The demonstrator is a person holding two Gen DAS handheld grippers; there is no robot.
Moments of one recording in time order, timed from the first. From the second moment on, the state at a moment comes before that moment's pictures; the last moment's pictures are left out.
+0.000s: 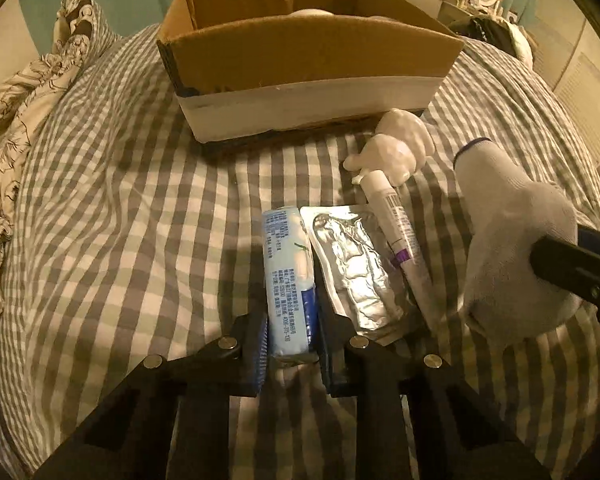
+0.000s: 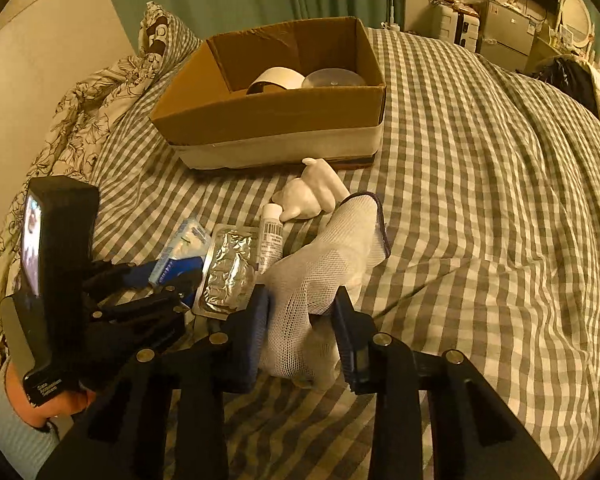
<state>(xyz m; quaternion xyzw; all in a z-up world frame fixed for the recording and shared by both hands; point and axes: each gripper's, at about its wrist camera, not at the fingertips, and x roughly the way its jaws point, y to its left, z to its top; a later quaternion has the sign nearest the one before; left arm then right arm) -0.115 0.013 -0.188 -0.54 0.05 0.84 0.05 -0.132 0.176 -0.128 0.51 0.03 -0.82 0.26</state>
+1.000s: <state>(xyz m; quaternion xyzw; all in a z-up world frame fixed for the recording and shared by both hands) -0.122 0.019 0.017 -0.38 0.03 0.92 0.06 -0.124 0.182 0.053 0.33 0.05 -0.90 0.27</state>
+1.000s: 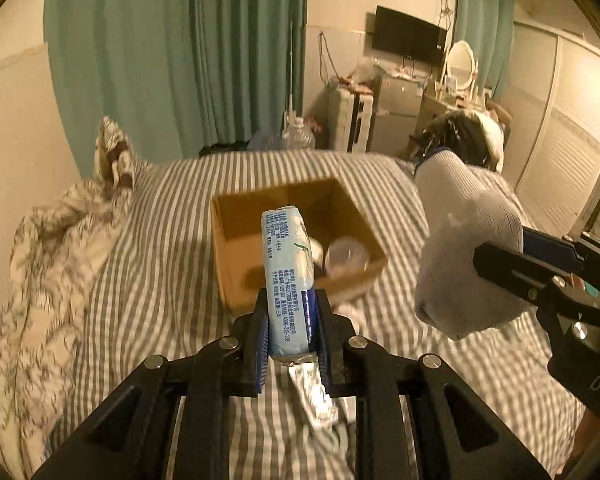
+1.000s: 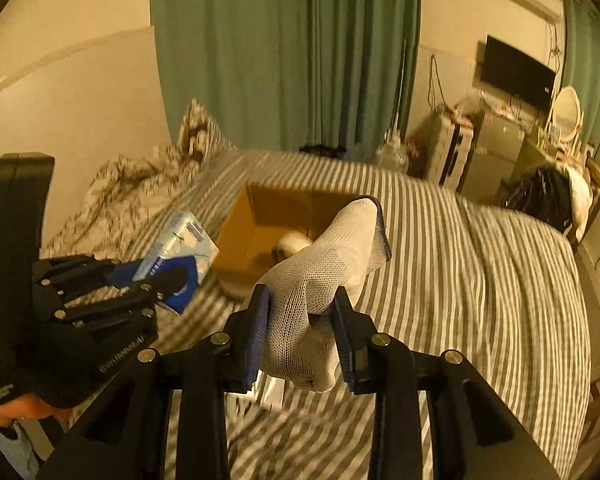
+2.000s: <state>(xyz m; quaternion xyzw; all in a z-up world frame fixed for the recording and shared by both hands) -0.298 0.006 -0.064 -0.43 0.02 0.90 0.04 -0.344 0.110 -0.021 0.39 -0.02 -0.87 0.30</state>
